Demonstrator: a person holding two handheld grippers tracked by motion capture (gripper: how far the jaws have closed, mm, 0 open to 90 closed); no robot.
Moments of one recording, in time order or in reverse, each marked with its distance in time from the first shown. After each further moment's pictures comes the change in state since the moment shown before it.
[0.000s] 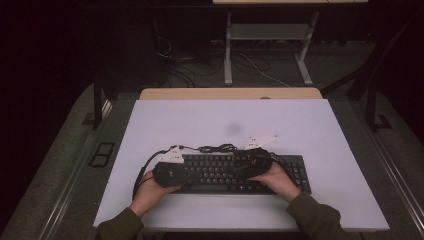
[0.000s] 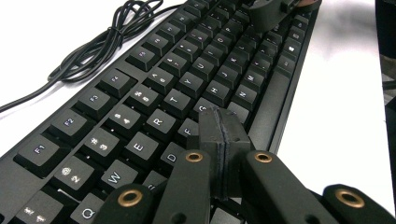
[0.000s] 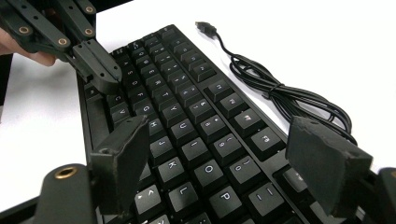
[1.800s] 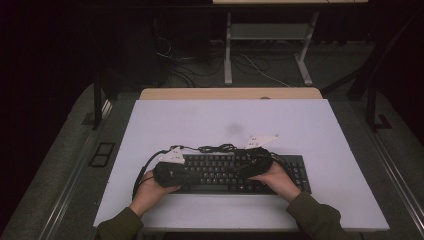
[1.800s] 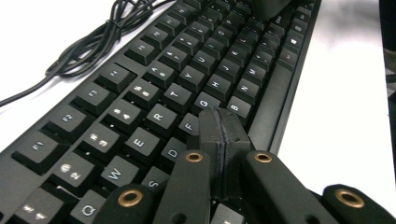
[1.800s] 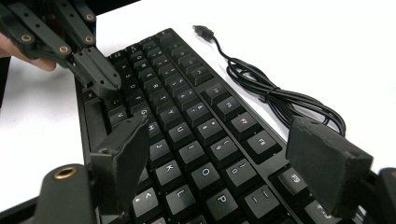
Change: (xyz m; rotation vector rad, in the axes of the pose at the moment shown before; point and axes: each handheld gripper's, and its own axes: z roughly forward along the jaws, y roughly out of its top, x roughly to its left) left arm 0.002 0.001 0.000 0.019 0.006 -0.002; right arm 0.000 0.001 -0.001 -0.009 -0.010 -0.001
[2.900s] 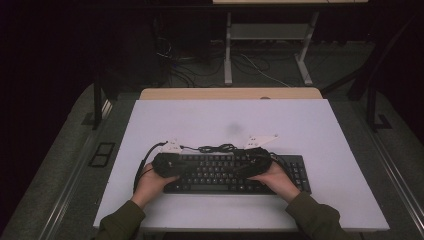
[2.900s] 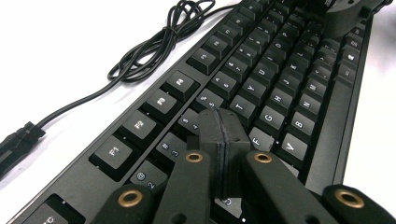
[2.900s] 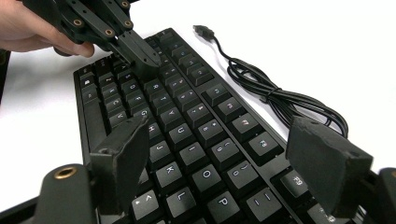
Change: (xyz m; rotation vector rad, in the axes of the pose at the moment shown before) left arm 0.026 0.000 0.007 -0.014 0.070 -0.045; right arm 0.001 0.000 0.002 -0.001 0.002 0.000
